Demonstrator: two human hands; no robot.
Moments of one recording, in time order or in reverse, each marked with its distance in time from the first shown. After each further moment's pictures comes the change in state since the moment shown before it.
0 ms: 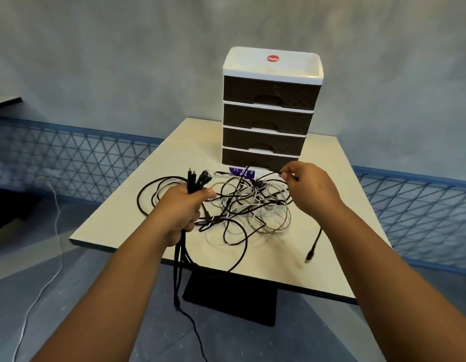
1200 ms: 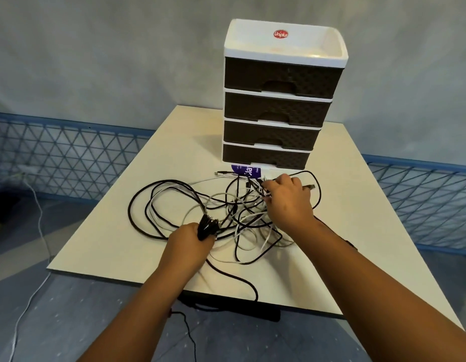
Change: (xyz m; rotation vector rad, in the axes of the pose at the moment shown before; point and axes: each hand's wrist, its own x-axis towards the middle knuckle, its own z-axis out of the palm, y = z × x) left_hand 0.065 -0.080 -0.007 0.673 0.112 0.096; right_hand 0.059 0.006 0.118 -0.390 -0.054 -0.100
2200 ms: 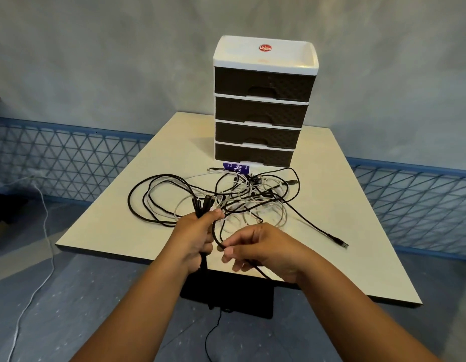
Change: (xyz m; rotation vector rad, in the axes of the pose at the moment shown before) left_hand -0.063 0.061 0.007 -0.976 -0.159 -0.308; right_hand -0.139 -0.007 -0.052 1.342 -0.763 0.050
